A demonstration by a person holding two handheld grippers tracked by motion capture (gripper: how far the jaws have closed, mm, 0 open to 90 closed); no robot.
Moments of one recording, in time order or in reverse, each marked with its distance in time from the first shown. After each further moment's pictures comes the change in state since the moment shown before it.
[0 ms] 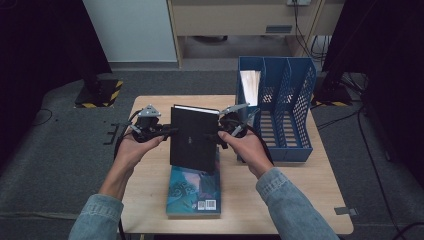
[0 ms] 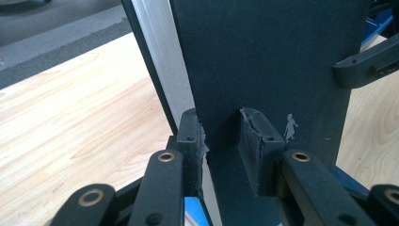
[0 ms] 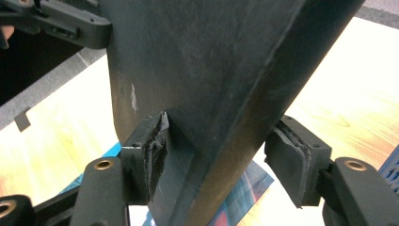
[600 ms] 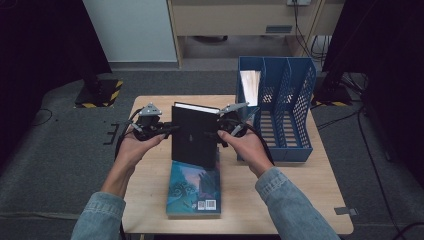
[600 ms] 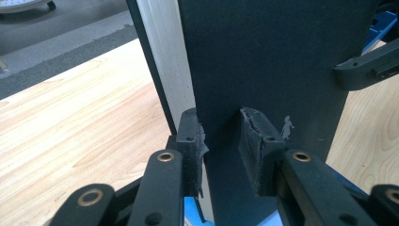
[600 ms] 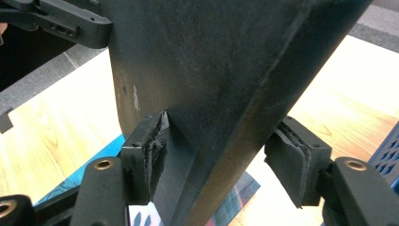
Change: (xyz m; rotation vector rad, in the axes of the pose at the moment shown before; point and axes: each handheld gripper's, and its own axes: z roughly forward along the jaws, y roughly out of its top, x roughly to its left) left arm -0.003 -0.001 -0.002 -0.027 0.006 0.002; right arm 0.004 0.002 -0.004 -0.020 -0.044 -0.049
